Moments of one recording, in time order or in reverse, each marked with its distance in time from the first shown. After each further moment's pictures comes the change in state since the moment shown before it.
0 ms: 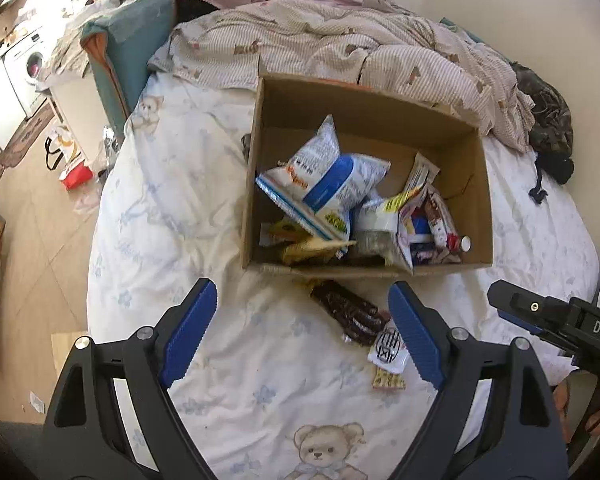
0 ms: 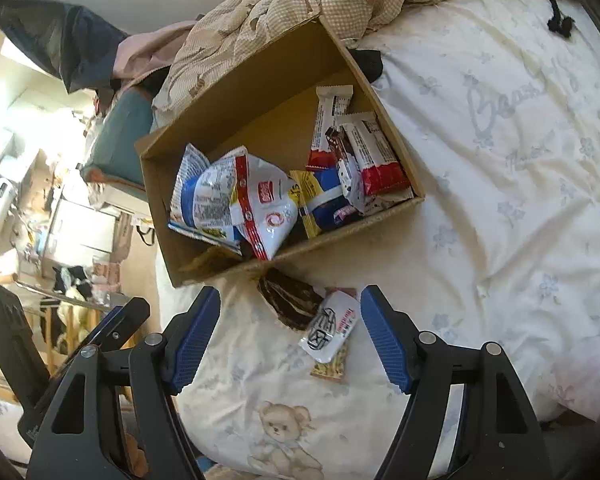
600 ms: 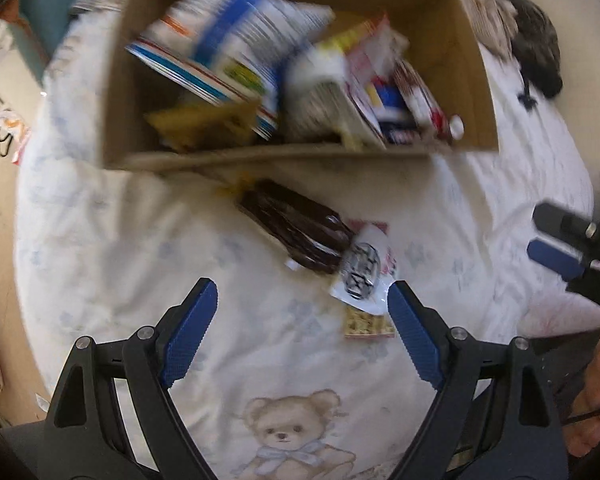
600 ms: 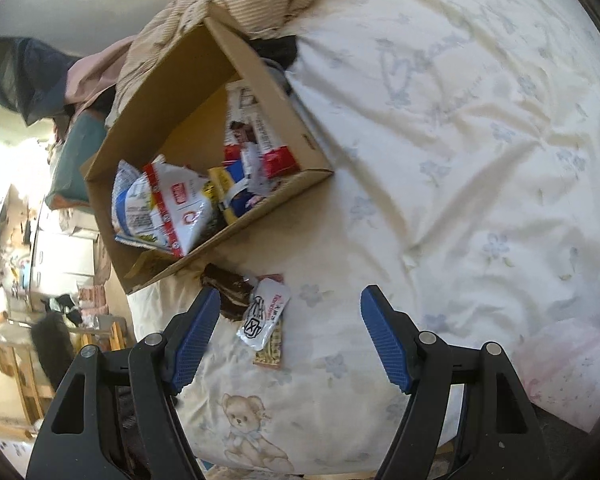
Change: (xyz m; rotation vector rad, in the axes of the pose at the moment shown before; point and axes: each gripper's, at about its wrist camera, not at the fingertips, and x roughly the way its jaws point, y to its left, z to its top) left arm 0.089 -0.052 -0.048 0.132 0.306 -0.100; right arm -0.007 -0.068 -0.008 0.175 0.028 -0.069
